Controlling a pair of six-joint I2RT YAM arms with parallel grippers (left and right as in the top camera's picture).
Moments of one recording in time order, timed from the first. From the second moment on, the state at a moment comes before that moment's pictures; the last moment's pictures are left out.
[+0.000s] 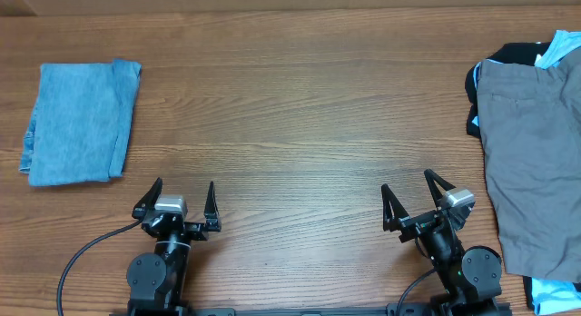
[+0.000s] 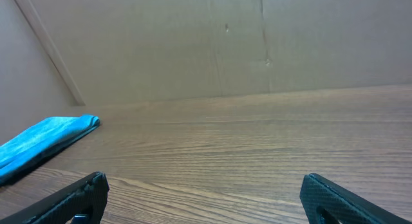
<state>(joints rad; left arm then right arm) -0.07 0.01 0.01 -0.08 0.01 -0.02 0.20 0.01 0.02 -0.02 -0.17 0.23</state>
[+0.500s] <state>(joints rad) -0.07 0.01 0.01 -0.08 0.01 0.00 0.20 0.01 0.02 -0.02 -0.17 0.23</state>
